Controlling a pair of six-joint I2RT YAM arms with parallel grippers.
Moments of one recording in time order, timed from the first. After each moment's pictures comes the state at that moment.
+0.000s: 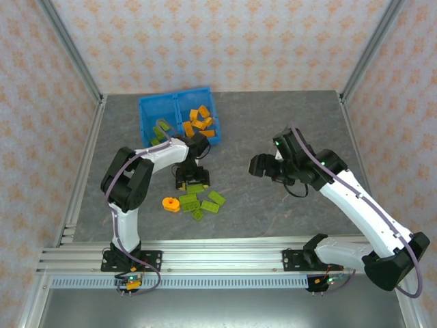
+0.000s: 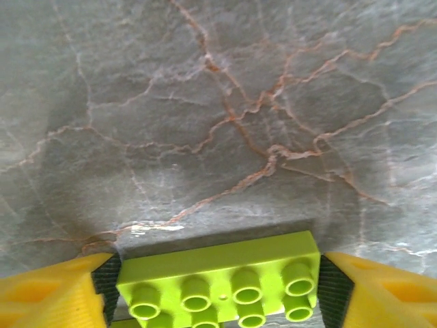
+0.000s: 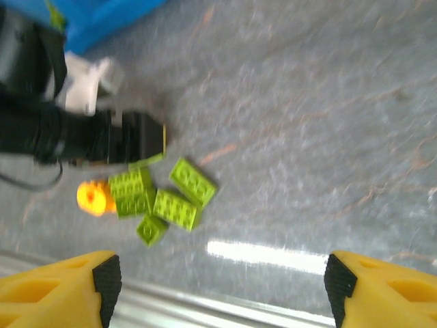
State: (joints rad) left arm -0.48 1.96 1.31 -0.98 0.15 -0.64; right arm 0.61 1.12 1.21 -1.08 -0.14 0.74
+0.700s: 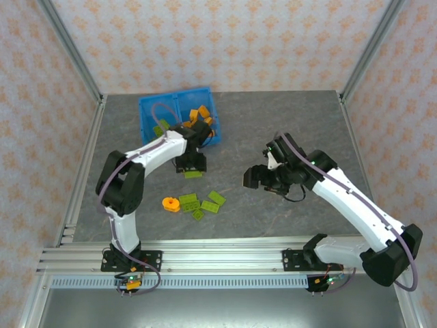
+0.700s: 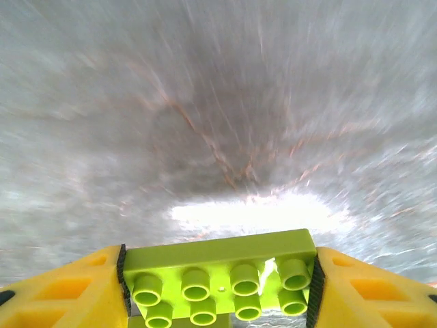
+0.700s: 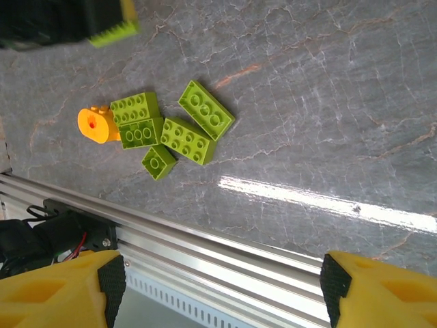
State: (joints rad) left arm -0.47 1.87 1.47 -1.04 -0.08 -0.62; right arm 0.63 1.17 1.16 -1.09 -0.31 0.72
